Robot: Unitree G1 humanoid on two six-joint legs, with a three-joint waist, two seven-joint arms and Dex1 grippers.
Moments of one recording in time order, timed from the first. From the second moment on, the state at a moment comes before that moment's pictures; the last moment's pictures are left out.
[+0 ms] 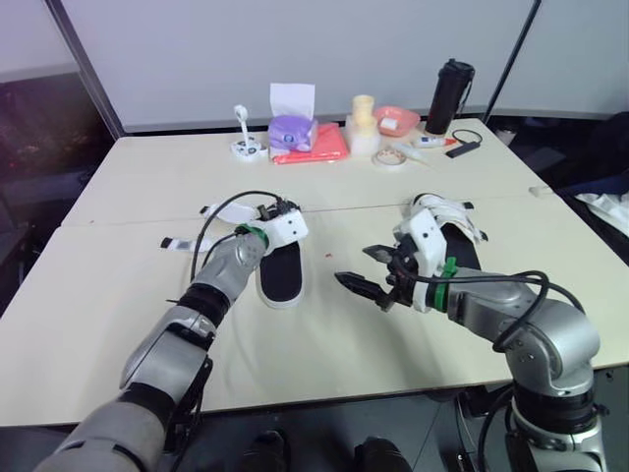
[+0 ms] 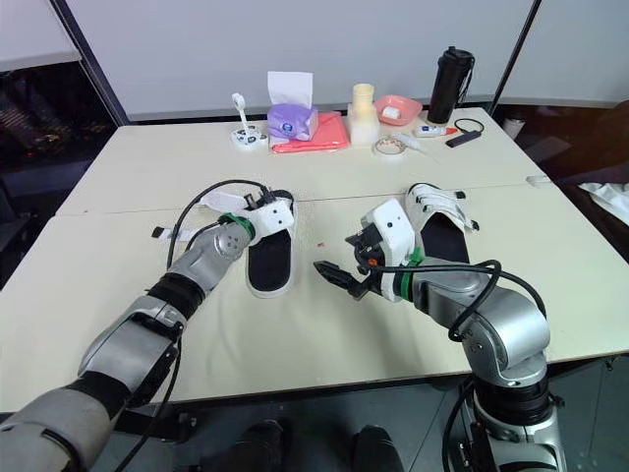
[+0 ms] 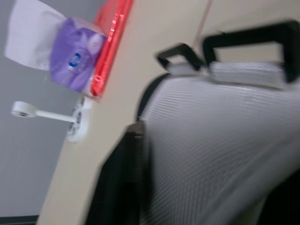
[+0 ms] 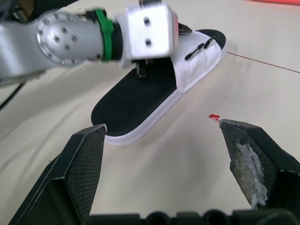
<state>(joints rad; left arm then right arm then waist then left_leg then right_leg) -0.99 0.30 -0.38 0.90 0.49 -0.04 -0.19 -0.47 -0.45 -0.06 -0.63 0.55 1.25 0.46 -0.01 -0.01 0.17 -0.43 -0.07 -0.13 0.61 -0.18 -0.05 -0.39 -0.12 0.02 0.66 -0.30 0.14</state>
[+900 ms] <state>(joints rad) -1.07 0.44 -0.58 1.05 0.13 -1.36 -1.03 -0.44 -0.68 -0.19 -0.63 0.60 1.21 0.49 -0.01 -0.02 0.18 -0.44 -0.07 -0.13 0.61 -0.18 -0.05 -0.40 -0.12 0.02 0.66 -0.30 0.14</state>
